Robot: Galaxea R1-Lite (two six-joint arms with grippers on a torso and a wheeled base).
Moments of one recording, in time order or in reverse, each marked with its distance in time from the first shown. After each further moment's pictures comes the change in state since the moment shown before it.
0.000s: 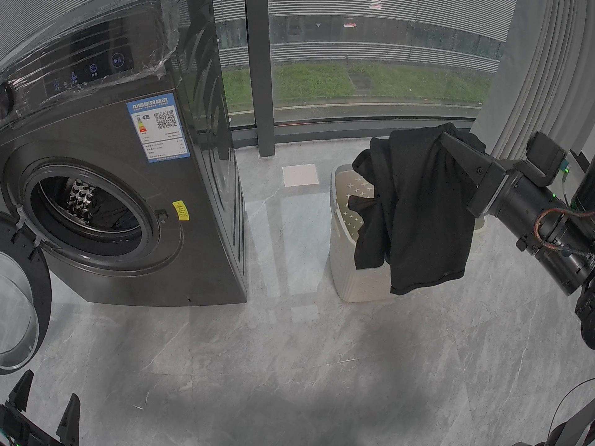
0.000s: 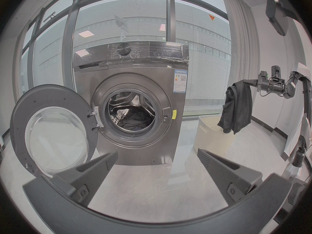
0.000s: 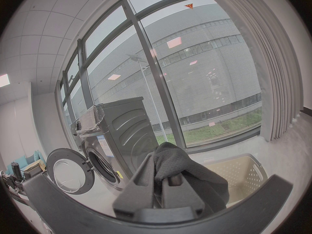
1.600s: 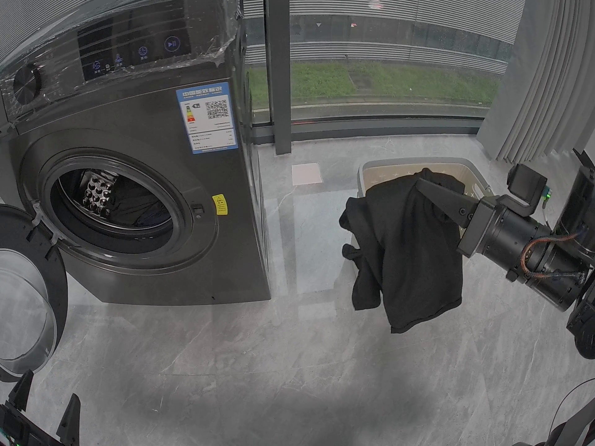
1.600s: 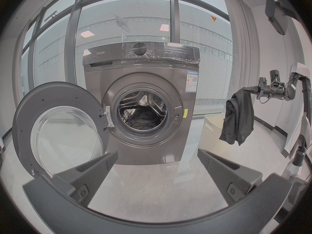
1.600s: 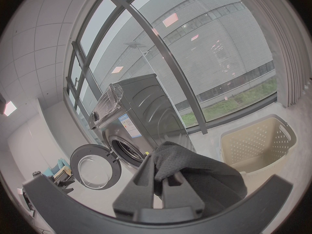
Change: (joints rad) left arm 0.000 0.000 0.000 0.000 0.001 0.006; right arm -0.004 0.020 0.061 0.062 0.163 0.183
